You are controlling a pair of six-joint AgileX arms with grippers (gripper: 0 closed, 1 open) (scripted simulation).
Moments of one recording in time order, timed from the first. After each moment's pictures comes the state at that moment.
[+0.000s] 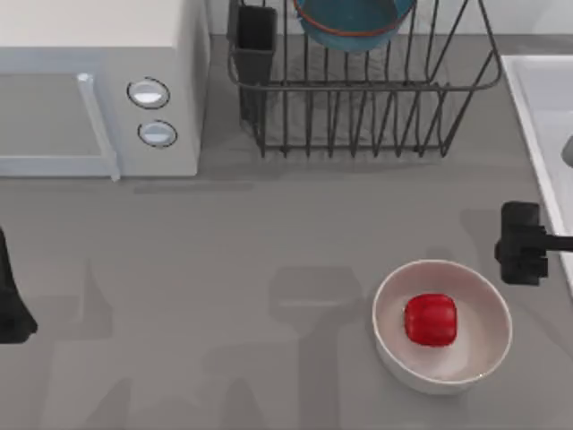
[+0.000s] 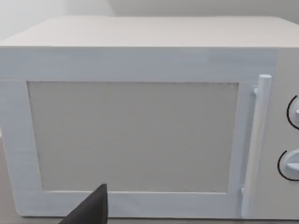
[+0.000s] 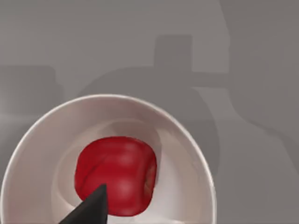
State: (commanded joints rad) left arm 0.00 0.00 0.00 0.00 0.00 0.00; right arm 0.38 1.13 0.81 -0.69 -0.01 0.39
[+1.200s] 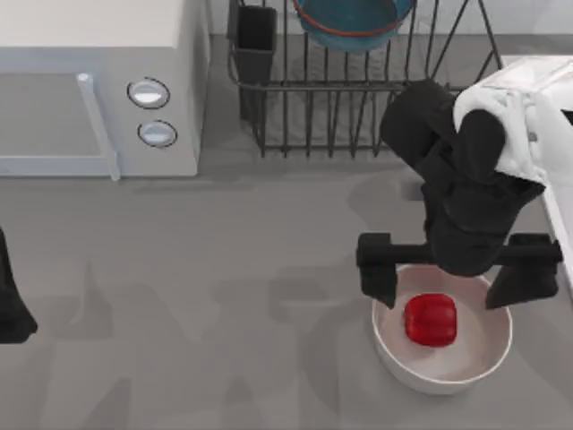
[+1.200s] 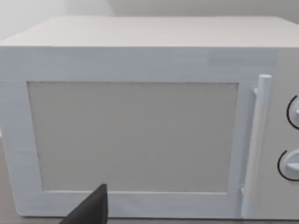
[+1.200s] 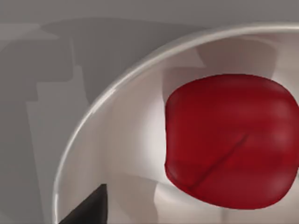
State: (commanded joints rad) left arm 0.00 0.00 0.00 0.00 0.00 0.00; right arm 0.61 1.81 1.26 -1.02 0.00 0.63
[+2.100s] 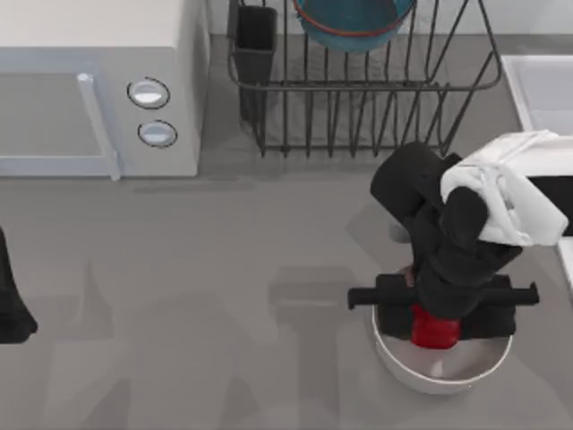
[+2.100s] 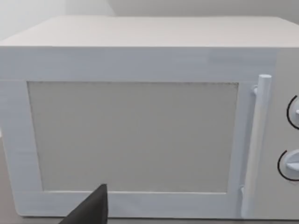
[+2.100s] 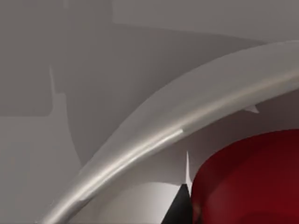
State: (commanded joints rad) left arm 0.00 0.00 0.00 0.00 0.00 0.00; right arm 0.62 1.96 1.07 -0.68 0.00 0.63
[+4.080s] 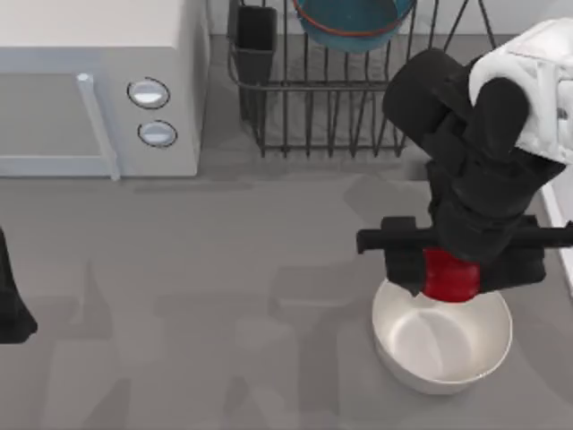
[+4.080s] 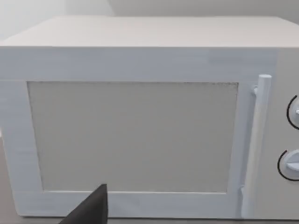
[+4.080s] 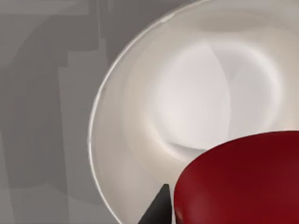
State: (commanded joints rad) left arm 0.00 0.00 0.00 0.00 0.00 0.00; right arm 0.64 1.73 1.33 -1.14 0.01 0.63
